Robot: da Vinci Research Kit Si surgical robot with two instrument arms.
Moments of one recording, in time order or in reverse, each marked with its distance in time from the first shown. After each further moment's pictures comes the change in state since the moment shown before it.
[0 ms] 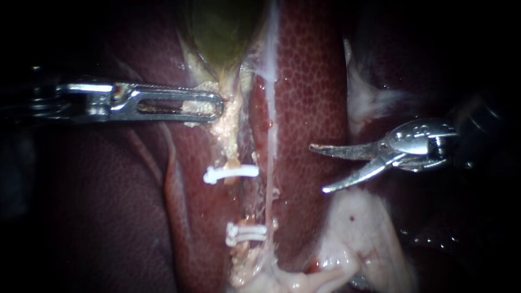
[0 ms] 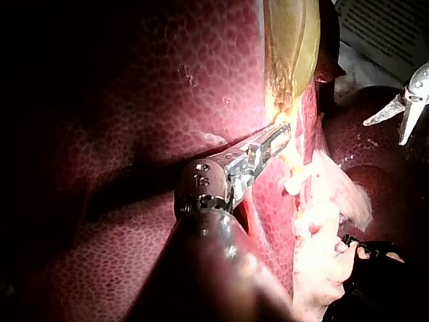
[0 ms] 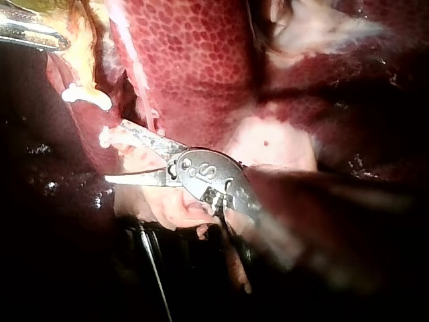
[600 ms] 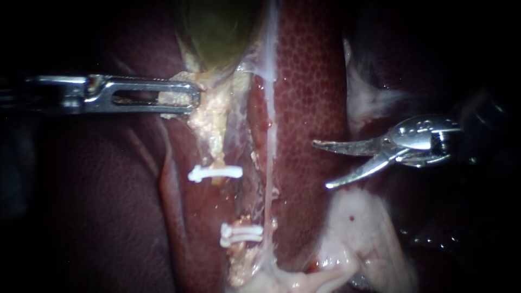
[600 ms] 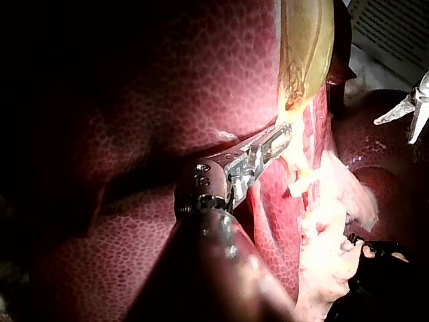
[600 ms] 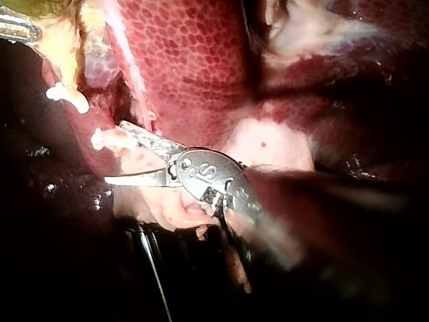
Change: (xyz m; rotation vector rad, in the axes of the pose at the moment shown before) right arm 0.000 0.000 0.000 0.005 0.001 0.000; left arm -0.001 0.000 -0.002 -0.005 -0.019 0.006
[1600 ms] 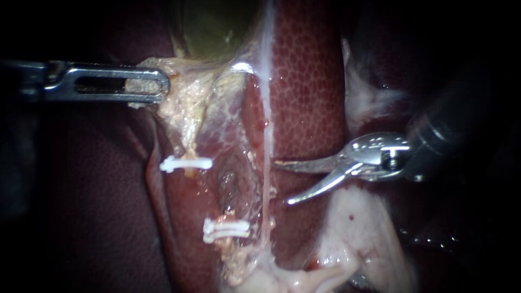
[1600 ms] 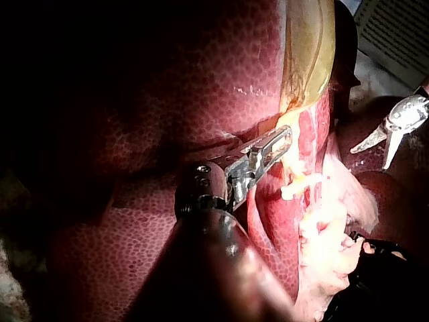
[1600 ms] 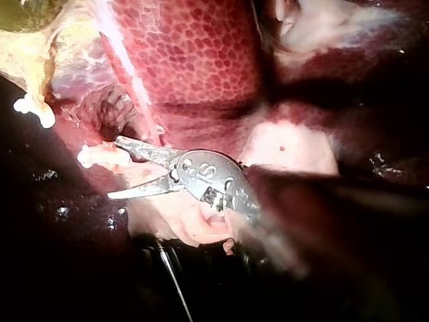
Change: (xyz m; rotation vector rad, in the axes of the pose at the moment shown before) right arm -0.002 0.002 0.003 0.072 0.002 0.029; left arm -0.004 -0.001 -0.006 0.002 -0.018 -0.032
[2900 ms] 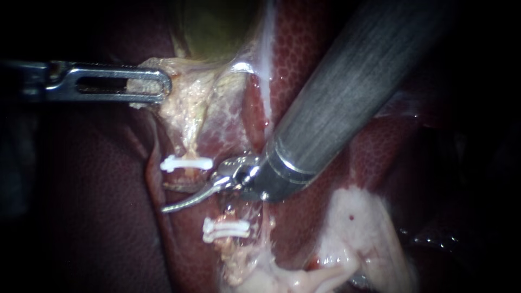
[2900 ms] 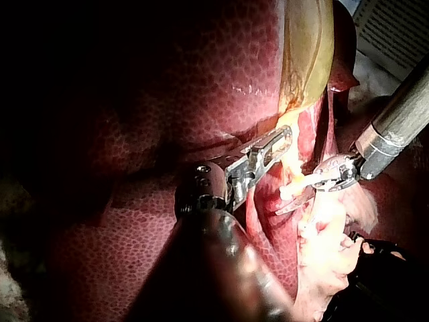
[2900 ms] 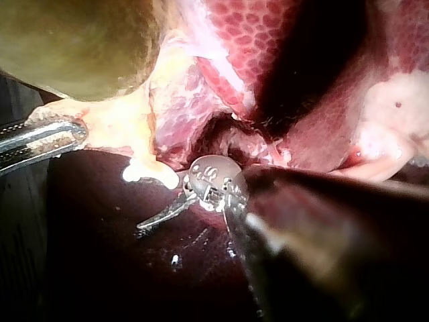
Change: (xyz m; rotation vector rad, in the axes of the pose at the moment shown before) right arm -0.004 0.003 0.021 0.171 -0.136 0.432; left arm 0.000 0.000 0.000 0.003 0.002 0.000
